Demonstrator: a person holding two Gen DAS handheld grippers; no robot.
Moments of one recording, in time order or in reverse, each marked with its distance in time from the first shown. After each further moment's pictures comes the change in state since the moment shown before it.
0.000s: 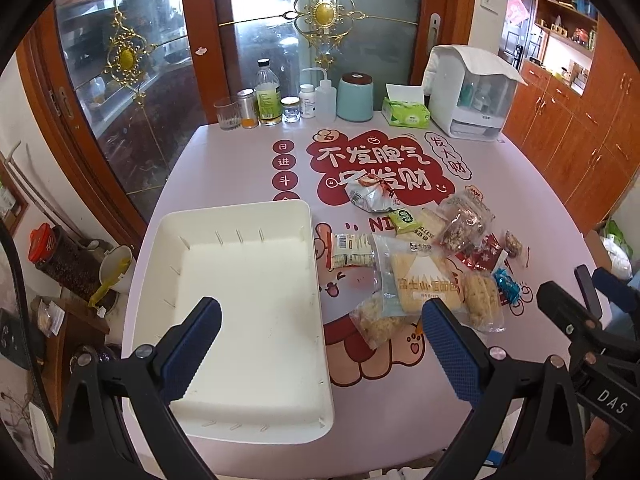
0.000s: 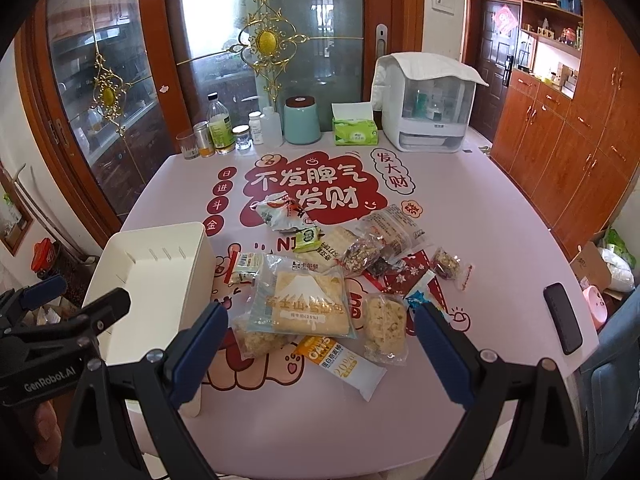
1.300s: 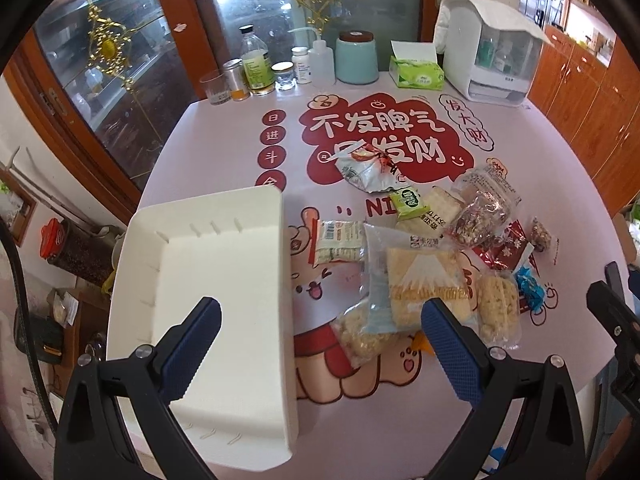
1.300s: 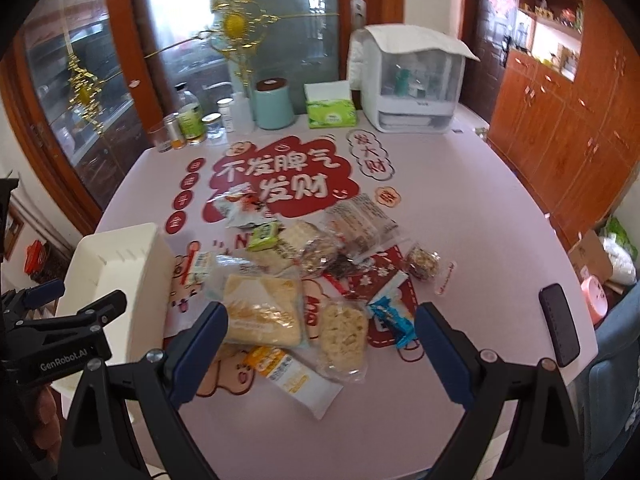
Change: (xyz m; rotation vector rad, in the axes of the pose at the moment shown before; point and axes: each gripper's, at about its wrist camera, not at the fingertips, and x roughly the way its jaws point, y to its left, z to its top) left arm 0.081 -0.061 0.036 0.030 0.152 0.102; right arm 0.052 -0.076 0.020 0.037 0.085 -0.004
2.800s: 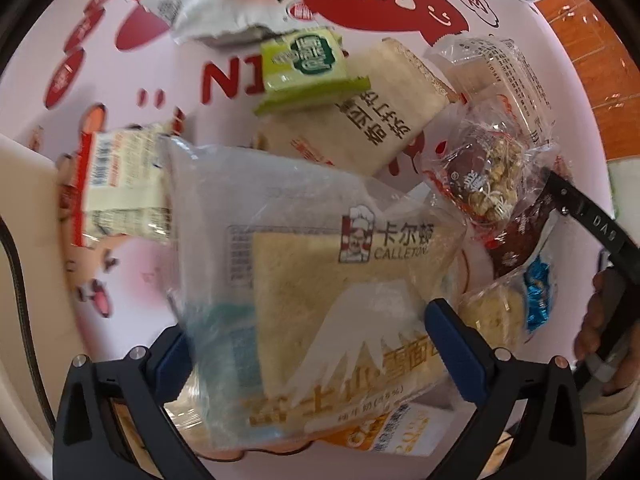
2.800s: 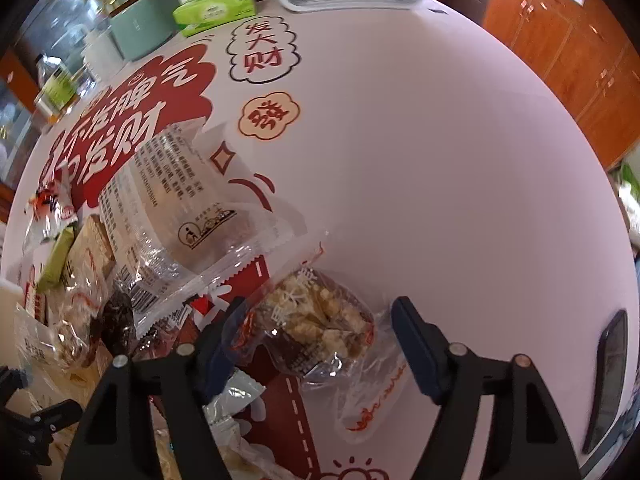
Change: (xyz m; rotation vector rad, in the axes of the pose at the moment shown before) left arm 0.237 -0.104 0.017 -0.025 0.523 -0.303; right arm 0.261 -0.143 0.036 0.082 0.298 -0.050
